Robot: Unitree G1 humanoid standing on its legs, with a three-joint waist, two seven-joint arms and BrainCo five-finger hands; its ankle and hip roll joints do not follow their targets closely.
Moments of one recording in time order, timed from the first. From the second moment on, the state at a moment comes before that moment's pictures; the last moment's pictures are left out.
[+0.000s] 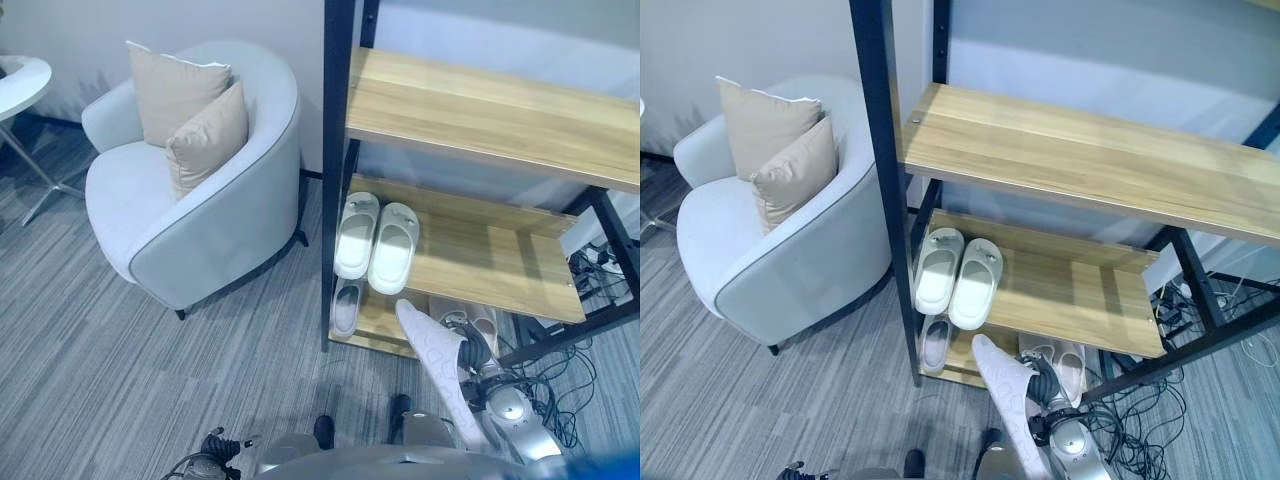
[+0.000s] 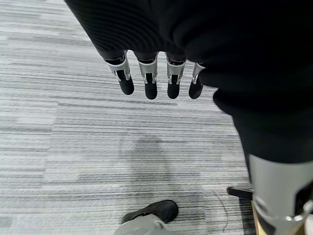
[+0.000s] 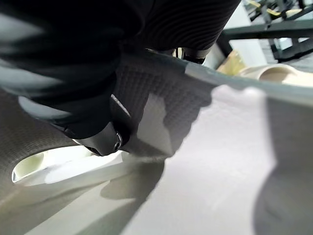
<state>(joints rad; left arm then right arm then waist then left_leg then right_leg) 0.03 0.25 -0.16 1.34 -0.02 -0.10 0.19 0.17 -0.33 0.25 0.37 -0.12 -0.14 -0.14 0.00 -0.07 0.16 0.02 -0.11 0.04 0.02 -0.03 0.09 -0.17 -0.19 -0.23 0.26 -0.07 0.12</state>
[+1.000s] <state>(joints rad) -0.28 0.33 -0.19 1.08 -0.20 -0.21 0.31 -0.56 -0.55 0.37 0.37 -0.26 -0.12 -0.36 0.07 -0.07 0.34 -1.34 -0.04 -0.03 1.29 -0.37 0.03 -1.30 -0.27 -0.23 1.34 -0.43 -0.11</state>
